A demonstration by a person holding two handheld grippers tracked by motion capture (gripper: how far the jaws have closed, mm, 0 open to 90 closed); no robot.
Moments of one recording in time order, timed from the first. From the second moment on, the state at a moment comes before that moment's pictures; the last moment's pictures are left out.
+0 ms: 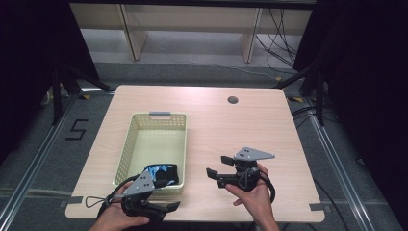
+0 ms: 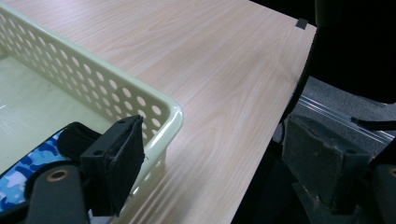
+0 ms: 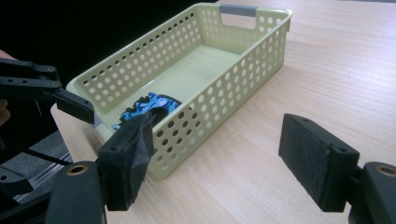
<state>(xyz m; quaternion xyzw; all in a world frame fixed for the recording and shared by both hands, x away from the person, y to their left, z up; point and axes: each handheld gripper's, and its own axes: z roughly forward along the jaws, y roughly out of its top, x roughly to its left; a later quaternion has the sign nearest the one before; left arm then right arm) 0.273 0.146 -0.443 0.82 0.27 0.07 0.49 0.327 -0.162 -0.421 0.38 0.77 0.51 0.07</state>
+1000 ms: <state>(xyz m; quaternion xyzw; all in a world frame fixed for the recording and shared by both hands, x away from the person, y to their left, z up) 0.243 0.162 -0.476 0.84 0.27 0.04 0.48 0.293 -0.193 -0.455 0.41 0.77 0.50 0.04</state>
